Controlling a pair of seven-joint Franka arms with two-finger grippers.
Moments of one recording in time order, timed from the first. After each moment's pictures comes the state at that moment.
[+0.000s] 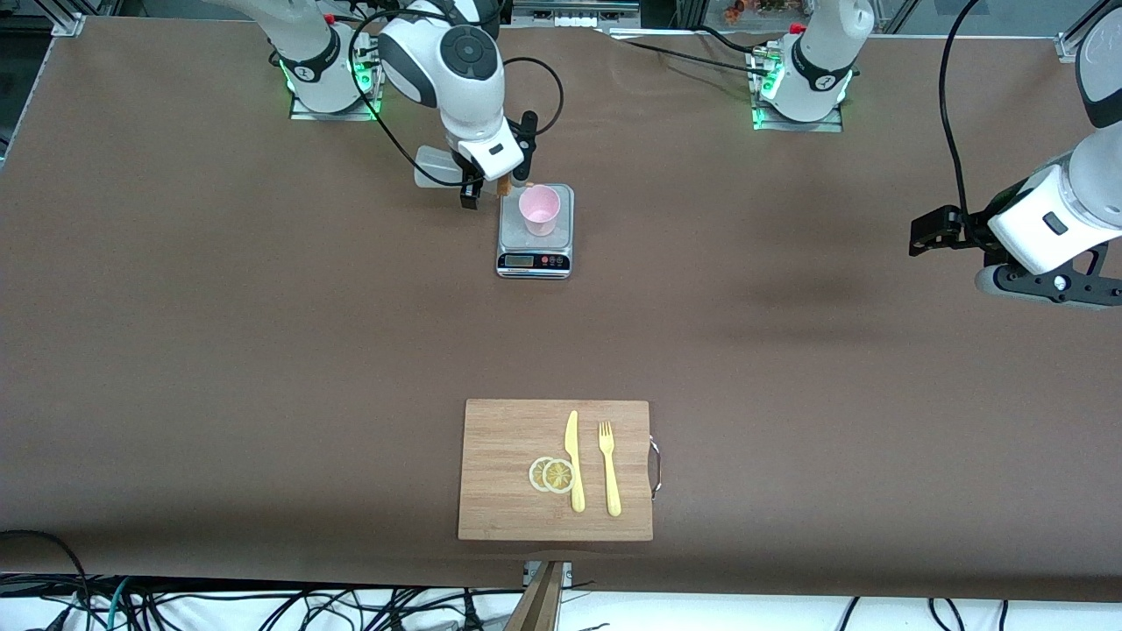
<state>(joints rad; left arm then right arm) -0.10 0.18 0.05 -1.46 -0.01 1.49 0.08 0.58 0.14 0.29 -2.19 -0.13 2.15 -0.52</state>
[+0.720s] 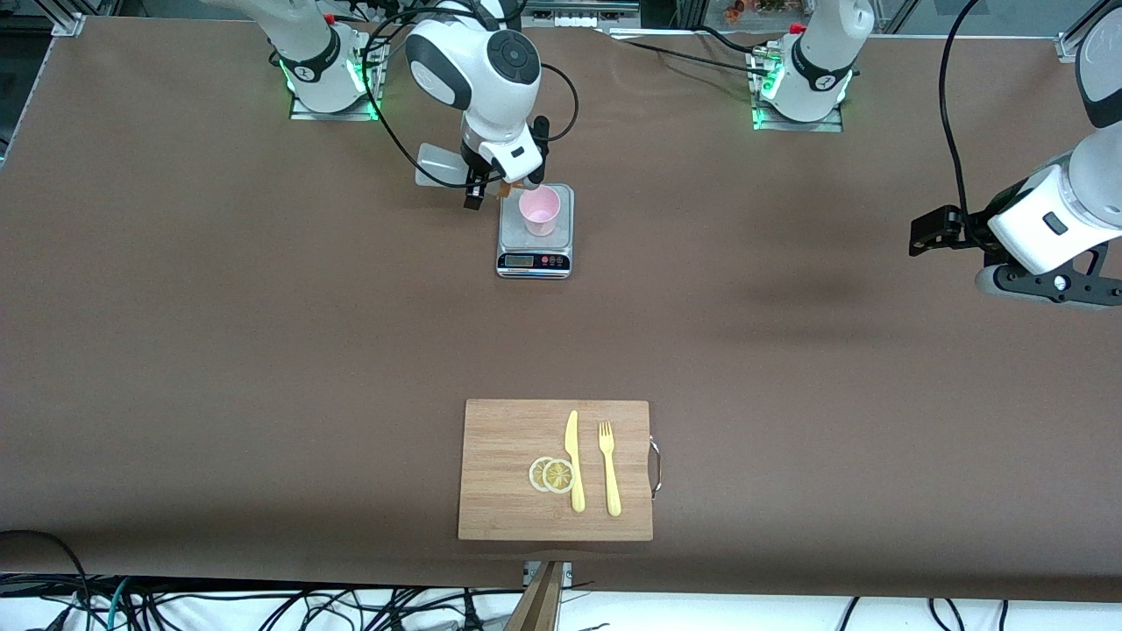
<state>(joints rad) -0.10 0.18 0.05 -1.46 -0.01 1.49 0.08 0.63 0.22 0.29 -2.07 -0.25 1.98 -0.46</state>
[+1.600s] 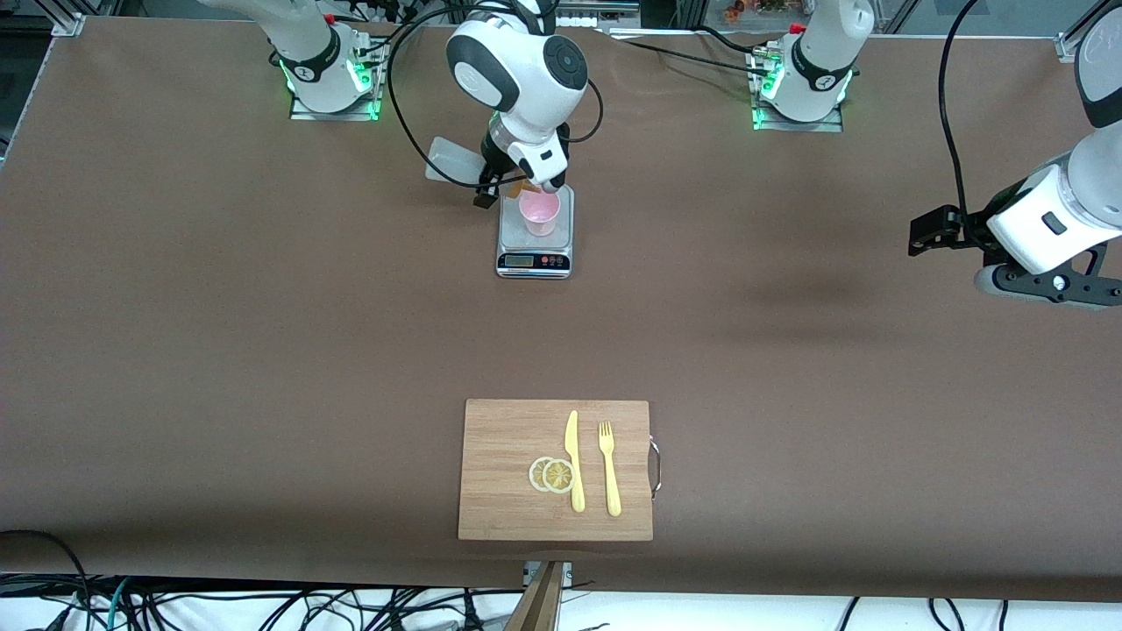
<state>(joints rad) -0.10 0.18 0.05 -1.46 -0.01 1.49 0.08 0.70 0.33 0.29 -1.90 -0.32 1.79 -0.36</state>
